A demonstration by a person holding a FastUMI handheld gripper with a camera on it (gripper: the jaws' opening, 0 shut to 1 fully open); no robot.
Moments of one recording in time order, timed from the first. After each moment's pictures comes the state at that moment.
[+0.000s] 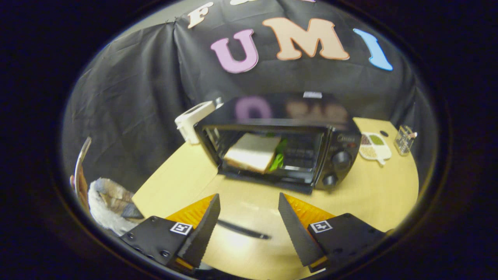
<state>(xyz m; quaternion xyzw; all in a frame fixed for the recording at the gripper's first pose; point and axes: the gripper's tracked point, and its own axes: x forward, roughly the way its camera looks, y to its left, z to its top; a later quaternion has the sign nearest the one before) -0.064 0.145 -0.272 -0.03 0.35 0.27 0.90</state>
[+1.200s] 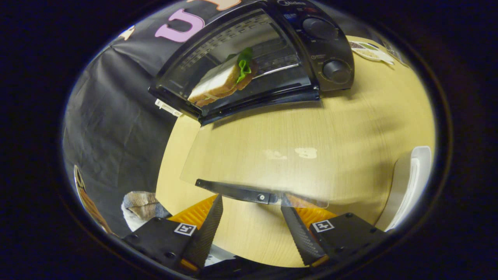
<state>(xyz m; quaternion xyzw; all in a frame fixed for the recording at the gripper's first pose) -0.093 0.127 -0.382 0.12 0.53 0.22 0.81</state>
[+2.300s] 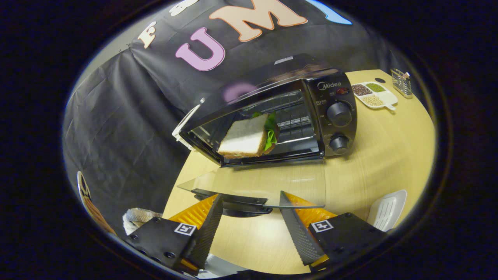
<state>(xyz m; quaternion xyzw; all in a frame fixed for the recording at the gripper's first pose) -0.039 0.145 -0.288 0.14 0.41 0.23 0.87</state>
